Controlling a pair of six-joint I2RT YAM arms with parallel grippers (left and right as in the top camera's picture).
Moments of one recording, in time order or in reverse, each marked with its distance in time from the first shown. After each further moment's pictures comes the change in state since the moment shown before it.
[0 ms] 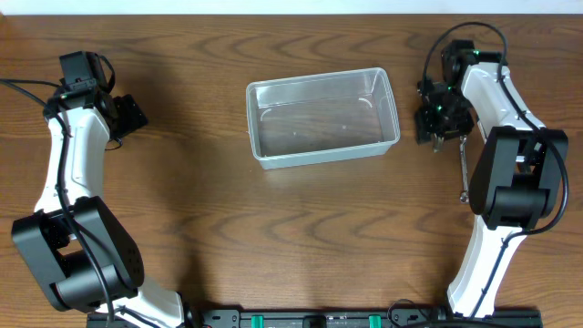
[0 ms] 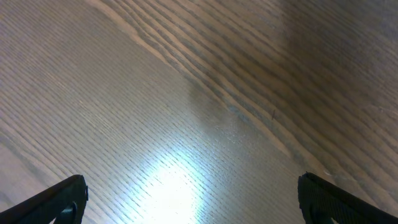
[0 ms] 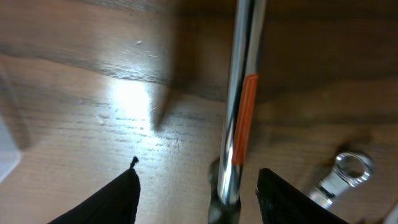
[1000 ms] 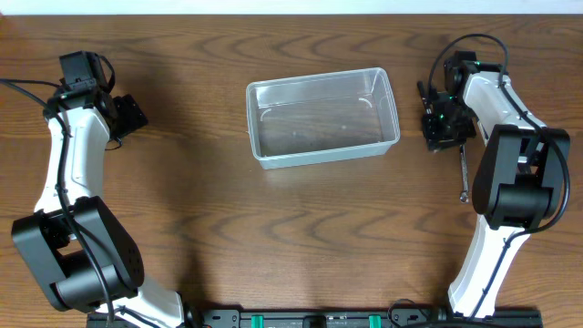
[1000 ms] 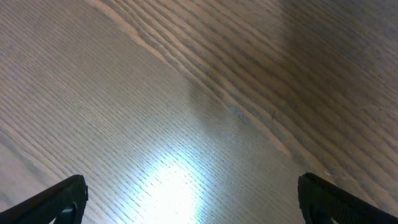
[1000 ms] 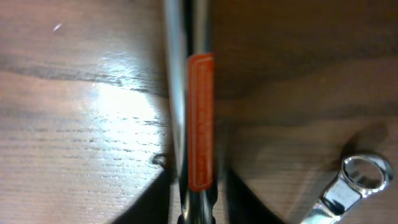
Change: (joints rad) left arm 0.000 0.000 0.000 0.000 0.000 0.000; right arm -0.024 0.000 -0.083 0.074 0.034 0.037
